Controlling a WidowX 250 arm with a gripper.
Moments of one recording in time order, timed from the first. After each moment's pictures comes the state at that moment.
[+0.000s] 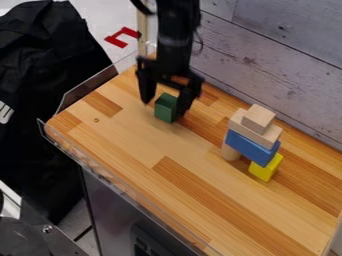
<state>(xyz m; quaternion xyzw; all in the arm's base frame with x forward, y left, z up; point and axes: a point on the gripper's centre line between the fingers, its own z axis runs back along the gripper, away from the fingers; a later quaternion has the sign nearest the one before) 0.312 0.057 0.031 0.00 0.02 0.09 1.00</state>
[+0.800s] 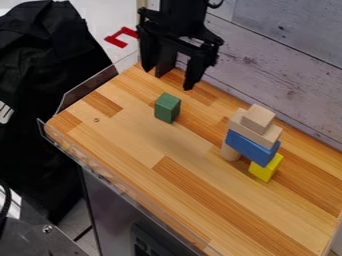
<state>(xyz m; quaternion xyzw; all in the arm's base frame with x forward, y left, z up) 0.281 0.021 0.100 0.03 0.04 0.06 1.00</state>
